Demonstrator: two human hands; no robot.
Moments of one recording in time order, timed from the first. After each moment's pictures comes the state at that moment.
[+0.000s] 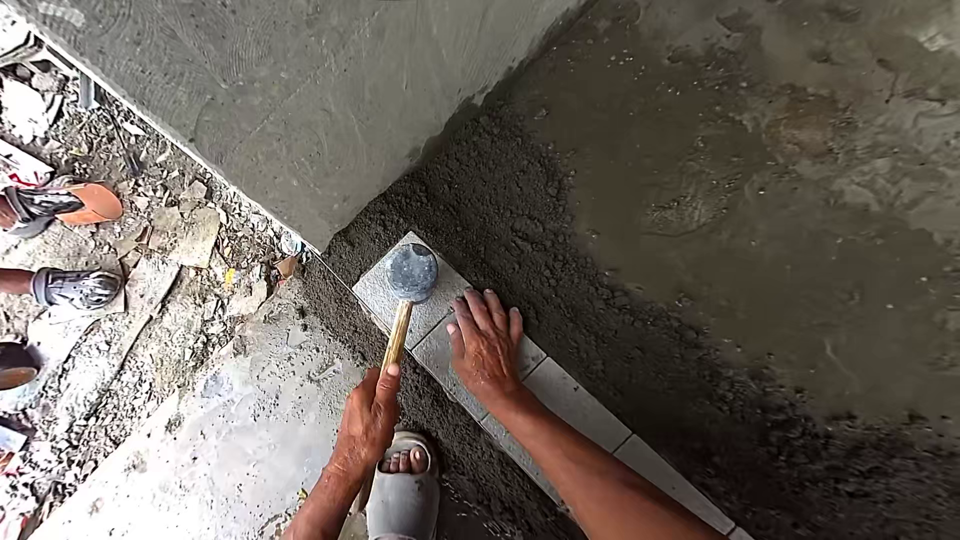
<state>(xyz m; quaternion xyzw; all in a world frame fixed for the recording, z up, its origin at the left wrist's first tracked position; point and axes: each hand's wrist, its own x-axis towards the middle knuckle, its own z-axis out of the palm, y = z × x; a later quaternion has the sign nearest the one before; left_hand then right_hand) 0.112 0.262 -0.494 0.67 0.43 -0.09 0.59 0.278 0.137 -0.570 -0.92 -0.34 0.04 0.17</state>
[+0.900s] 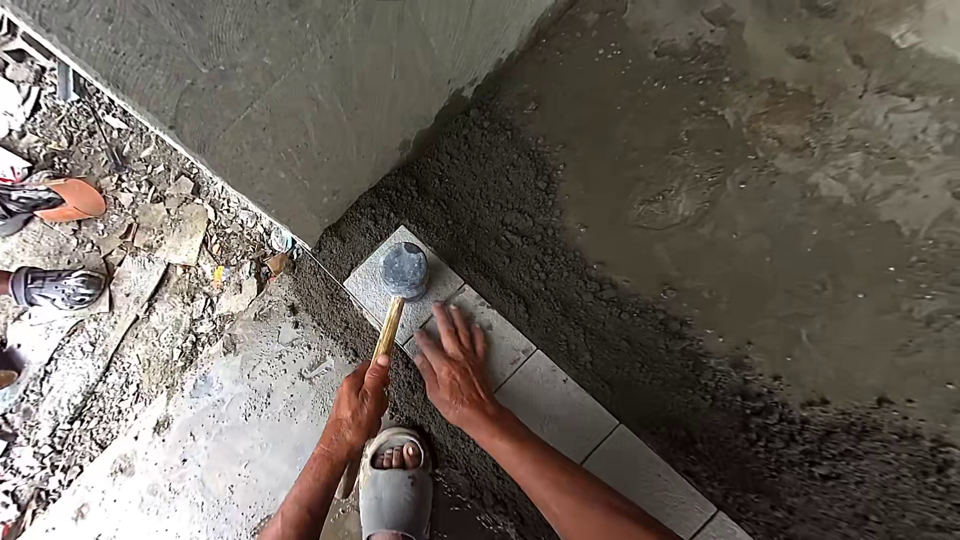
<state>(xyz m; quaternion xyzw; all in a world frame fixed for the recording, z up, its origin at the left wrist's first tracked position) 0.114 0.274 -0.499 0.66 0.42 -0.13 0.62 0.235 0.132 -0.553 -0.88 -0.40 0.12 0.24</state>
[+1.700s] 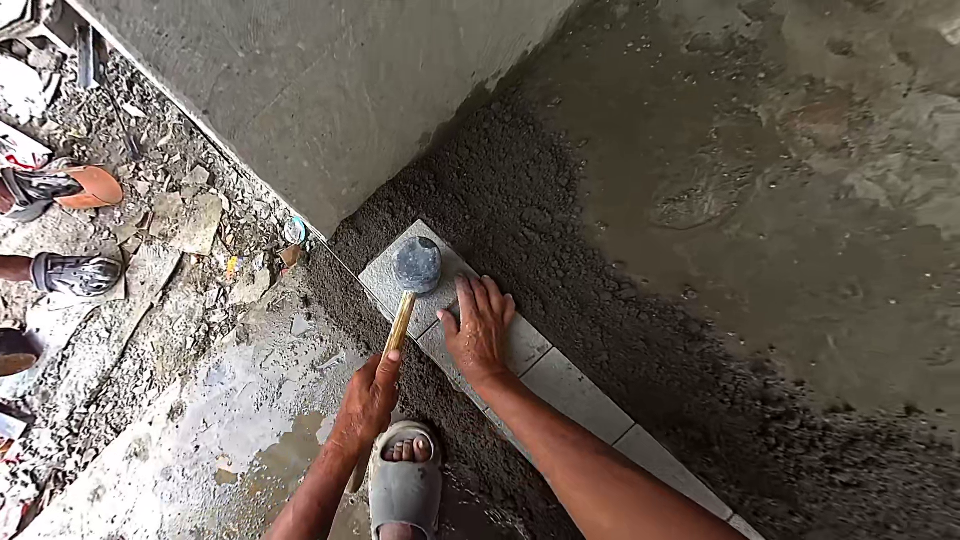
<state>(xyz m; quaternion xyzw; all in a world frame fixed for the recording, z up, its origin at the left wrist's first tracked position) 0.110 0.276 -0.498 0.65 0.42 -0.12 0.62 0.274 0.163 -0.565 -0.93 -0.29 0.04 0.22</state>
